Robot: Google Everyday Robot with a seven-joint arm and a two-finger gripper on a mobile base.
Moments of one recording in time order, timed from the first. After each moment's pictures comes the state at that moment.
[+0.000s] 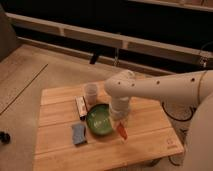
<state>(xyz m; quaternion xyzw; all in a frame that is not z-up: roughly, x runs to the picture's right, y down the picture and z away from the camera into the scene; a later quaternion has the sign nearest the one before) 0.046 0.174 0.706 -0.36 0.23 0.48 0.77</state>
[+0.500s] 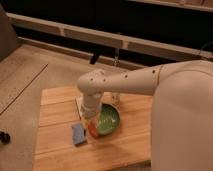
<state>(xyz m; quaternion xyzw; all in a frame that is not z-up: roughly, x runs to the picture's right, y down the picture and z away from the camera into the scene) -0.099 0.183 0.723 -0.44 0.14 0.42 0.78</state>
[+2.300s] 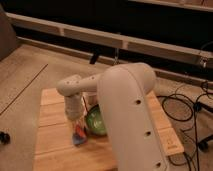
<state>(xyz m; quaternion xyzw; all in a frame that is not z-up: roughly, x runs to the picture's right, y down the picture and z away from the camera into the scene) -0.166 0.221 0.790 -0.49 0.22 0.32 0.78</state>
